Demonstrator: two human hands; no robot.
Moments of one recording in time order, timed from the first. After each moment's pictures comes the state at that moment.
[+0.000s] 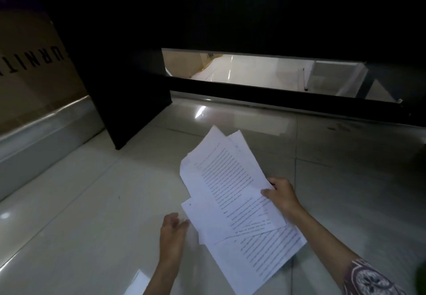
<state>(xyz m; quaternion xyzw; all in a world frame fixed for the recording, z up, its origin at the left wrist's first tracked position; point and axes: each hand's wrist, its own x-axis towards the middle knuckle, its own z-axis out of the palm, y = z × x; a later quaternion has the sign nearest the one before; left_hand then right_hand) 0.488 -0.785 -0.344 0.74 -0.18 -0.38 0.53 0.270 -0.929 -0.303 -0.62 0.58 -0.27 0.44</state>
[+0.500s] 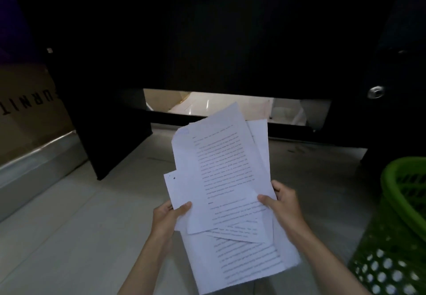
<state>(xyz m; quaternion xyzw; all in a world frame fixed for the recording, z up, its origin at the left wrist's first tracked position) 0.451 -0.796 -0.223 0.58 -0.25 -0.48 0.60 0.209 -0.833 -0.175 -0.55 0.49 -0.47 0.49</state>
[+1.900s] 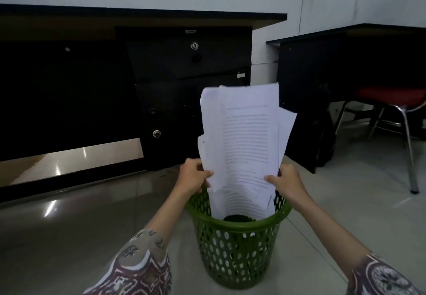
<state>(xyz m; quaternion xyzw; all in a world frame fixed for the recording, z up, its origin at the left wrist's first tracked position) 0.079 -0.782 -0.025 0.44 -0.74 -0.37 0.34 -0.112 -0.672 -0.033 -0.44 0.72 -0.52 0.17</state>
